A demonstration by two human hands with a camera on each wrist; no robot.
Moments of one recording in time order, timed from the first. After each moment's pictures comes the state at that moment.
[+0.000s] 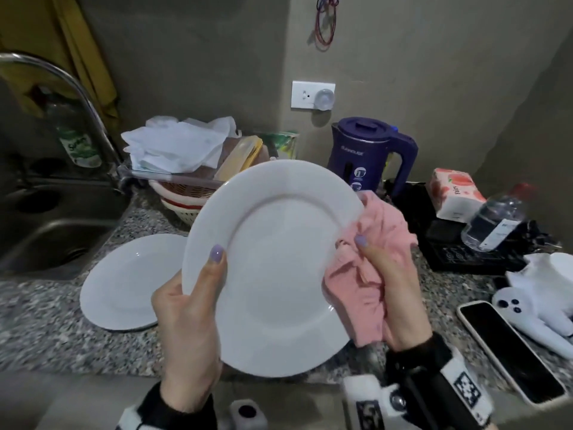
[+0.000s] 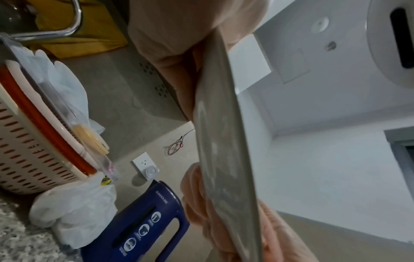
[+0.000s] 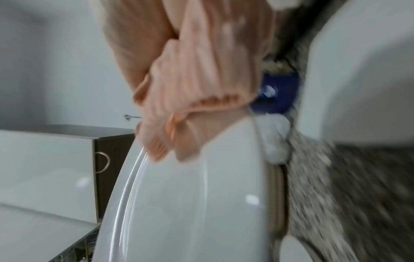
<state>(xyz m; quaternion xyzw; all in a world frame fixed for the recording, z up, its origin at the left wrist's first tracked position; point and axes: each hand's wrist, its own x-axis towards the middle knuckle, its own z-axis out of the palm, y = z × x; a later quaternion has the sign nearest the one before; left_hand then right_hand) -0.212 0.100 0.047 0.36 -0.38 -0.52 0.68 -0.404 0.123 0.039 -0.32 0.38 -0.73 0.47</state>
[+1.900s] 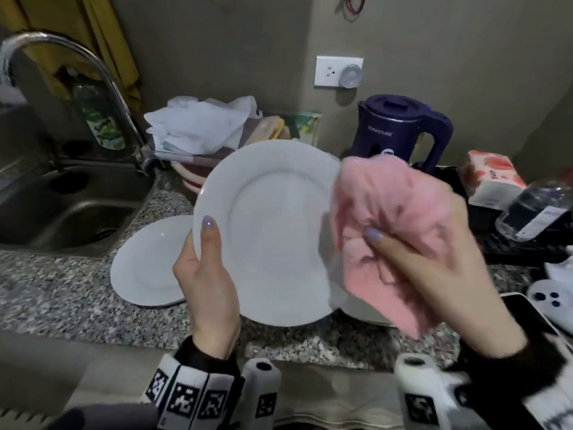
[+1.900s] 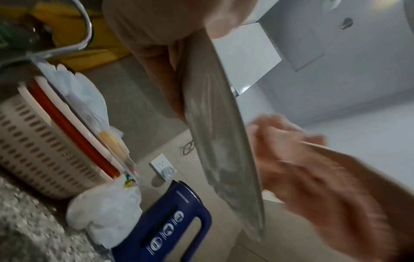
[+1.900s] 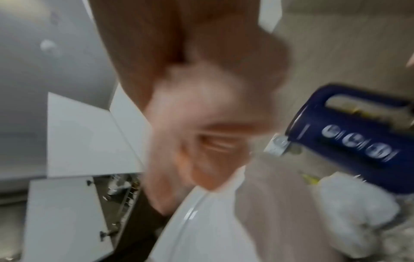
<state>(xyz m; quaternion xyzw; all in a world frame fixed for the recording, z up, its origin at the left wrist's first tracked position) -0.208 0.070 0.030 0.39 -0.35 -0.46 0.72 -0.406 0.139 0.073 -0.56 0.61 -0.54 0.16</state>
